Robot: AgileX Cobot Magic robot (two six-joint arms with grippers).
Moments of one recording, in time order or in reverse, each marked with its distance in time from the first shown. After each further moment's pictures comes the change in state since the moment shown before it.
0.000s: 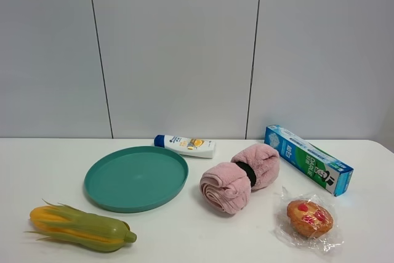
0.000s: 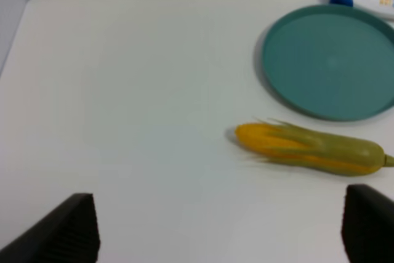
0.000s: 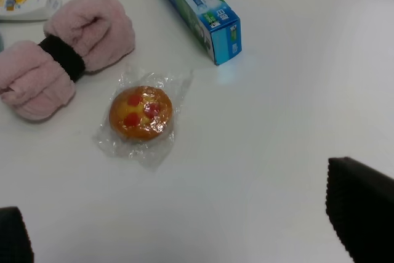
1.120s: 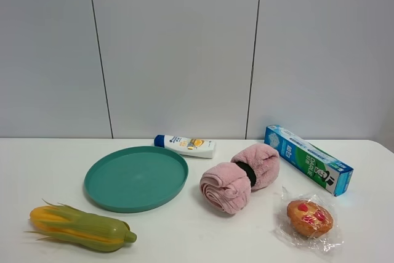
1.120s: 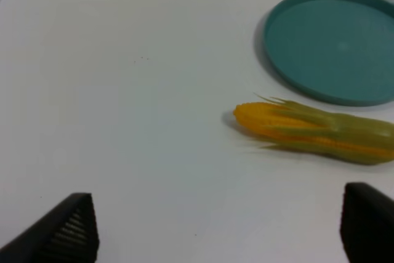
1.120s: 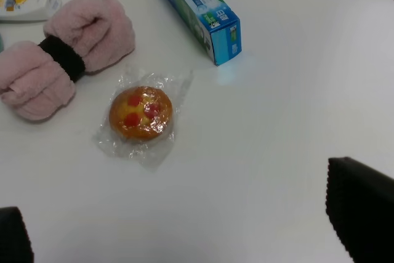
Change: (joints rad) left arm 0.000 -0.323 0.385 -0.003 -0.152 -0.013; right arm 0.000 0.000 0.000 0.000 0.000 0.000
